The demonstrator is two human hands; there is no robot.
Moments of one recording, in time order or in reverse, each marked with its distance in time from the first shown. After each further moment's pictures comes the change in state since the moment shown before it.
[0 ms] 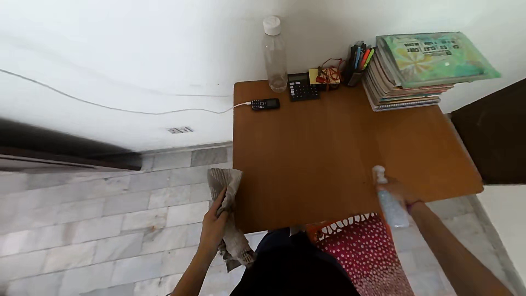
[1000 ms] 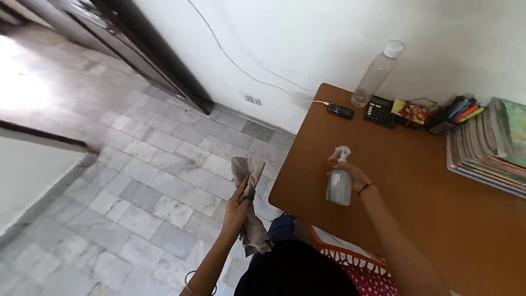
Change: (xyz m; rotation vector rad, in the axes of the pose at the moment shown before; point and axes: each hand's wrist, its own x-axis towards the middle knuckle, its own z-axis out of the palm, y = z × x) left_hand -0.075 -0.038 -0.026 -0.254 0.379 -0.133; right_hand -0.025 -0.205 0.170 0.415 -0.666 -0.262
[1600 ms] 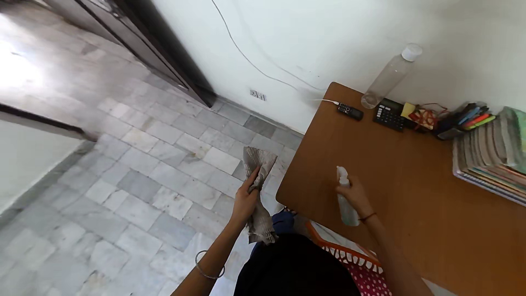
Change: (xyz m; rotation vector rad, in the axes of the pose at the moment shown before) left_hand 0.019 0.004 -0.008 0.010 -0.070 0.011; right_hand -0.040 0.037 0.031 -0.761 0.288 -0.213
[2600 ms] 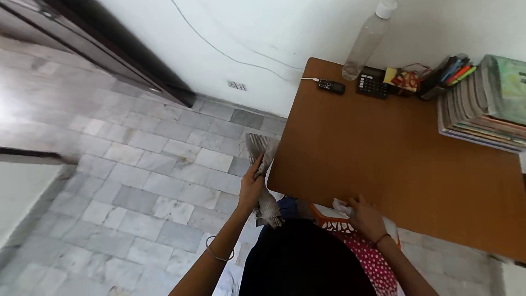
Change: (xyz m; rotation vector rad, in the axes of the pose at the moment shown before) left_hand 0.008 0.008 0.040 0.111 -0.125 0.079; right_hand -0.085 0.080 0.000 -0.697 -0.255 0.149
